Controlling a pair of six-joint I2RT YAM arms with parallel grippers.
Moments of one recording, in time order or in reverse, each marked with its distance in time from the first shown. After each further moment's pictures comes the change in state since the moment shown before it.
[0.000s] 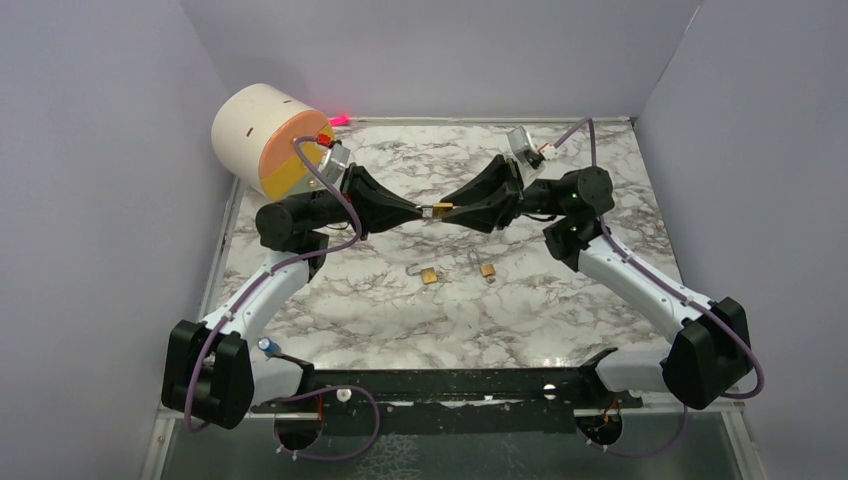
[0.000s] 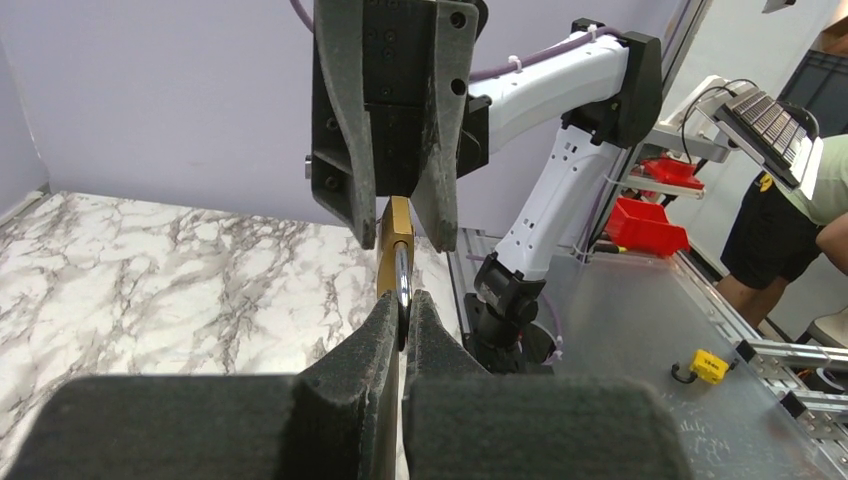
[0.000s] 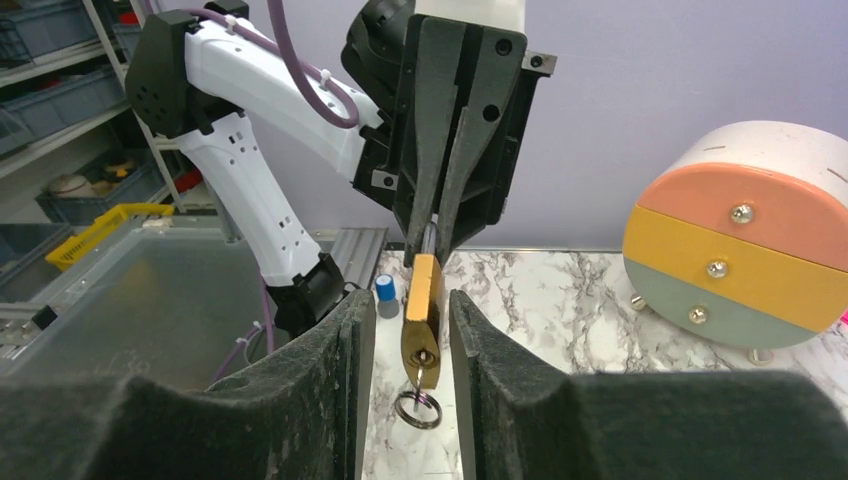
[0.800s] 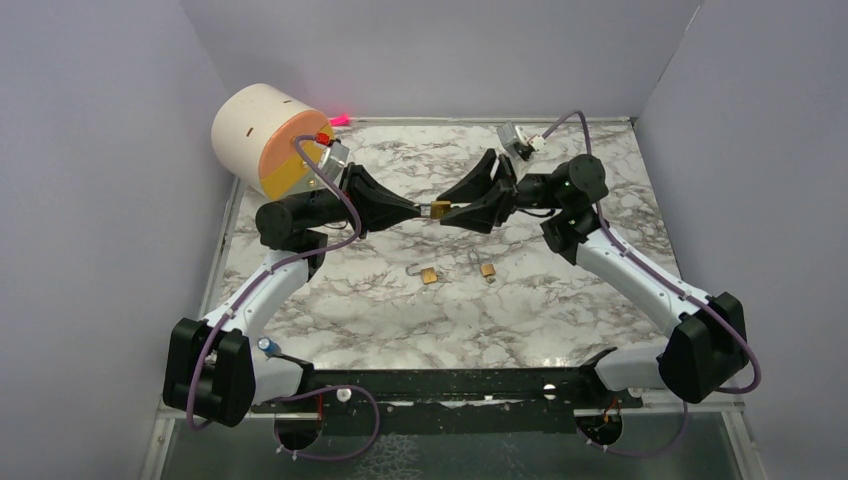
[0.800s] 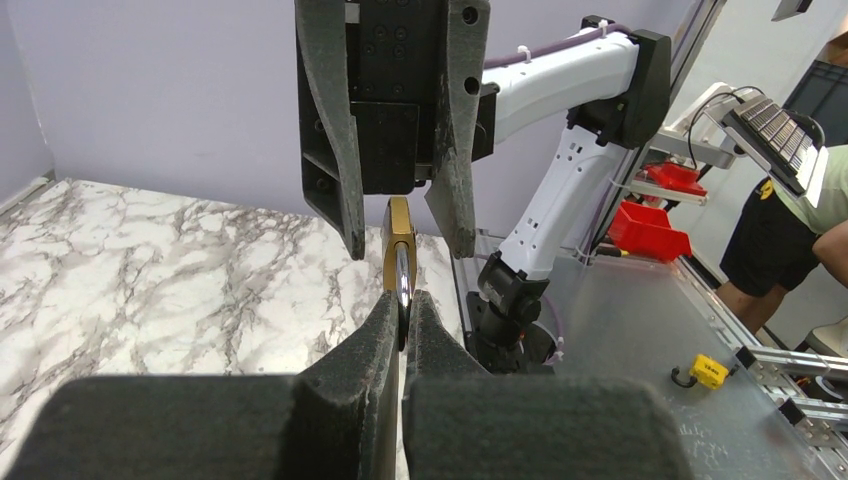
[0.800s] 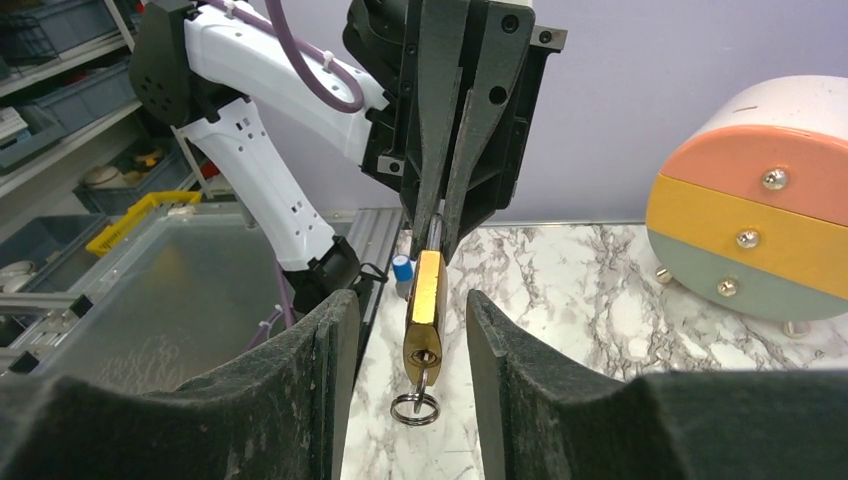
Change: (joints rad) left arm 0.014 0.016 -0.008 0.001 0.000 0.000; right arm 0.000 0.033 0.058 -0.107 -0.044 -0.006
